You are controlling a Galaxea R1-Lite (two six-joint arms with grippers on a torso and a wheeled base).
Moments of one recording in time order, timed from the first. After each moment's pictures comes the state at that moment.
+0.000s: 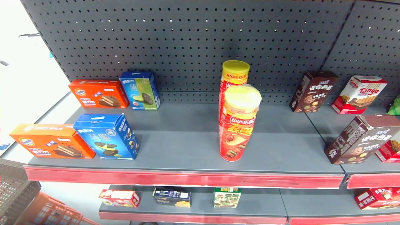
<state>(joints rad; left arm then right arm) -0.15 0.09 0.00 -0.07 0.27 0.19 -0.01 0.05 -0.01 0.01 -0.07 0.01</state>
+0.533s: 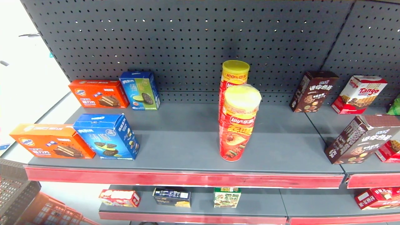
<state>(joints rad) -0.15 0.09 0.00 -0.07 0.23 0.19 0.00 0.00 0.00 0.00 0.03 -0.01</state>
